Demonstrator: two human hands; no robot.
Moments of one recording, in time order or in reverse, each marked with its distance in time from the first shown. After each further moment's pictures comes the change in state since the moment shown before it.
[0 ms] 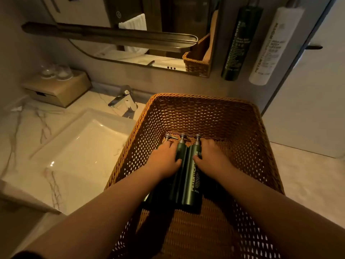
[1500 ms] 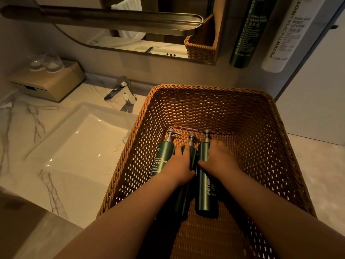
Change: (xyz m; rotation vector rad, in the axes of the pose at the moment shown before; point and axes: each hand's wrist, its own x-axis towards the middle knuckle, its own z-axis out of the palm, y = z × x) left_hand 0.007 0.015 0.031 -0.172 -0.254 -0.067; right_hand 0.018 0.013 0.027 -0.114 0.011 0.190
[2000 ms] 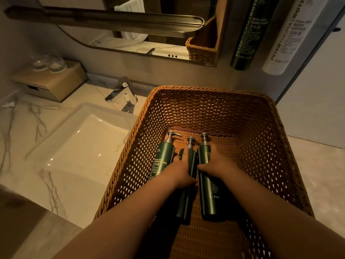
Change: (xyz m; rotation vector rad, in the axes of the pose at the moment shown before) left_hand 0.000 -0.003 0.005 -0.108 -0.161 -0.122; right_hand 0.010 0.008 0.004 0.224 -0.271 0.121
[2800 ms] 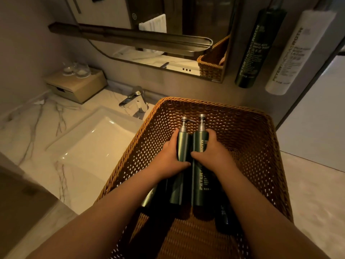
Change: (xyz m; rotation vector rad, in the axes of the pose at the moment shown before) left_hand -0.025 0.006 -0.046 -0.275 0.429 0.133; right_hand -0.023 -0.038 -0.051 0.165 0.147 -0.304
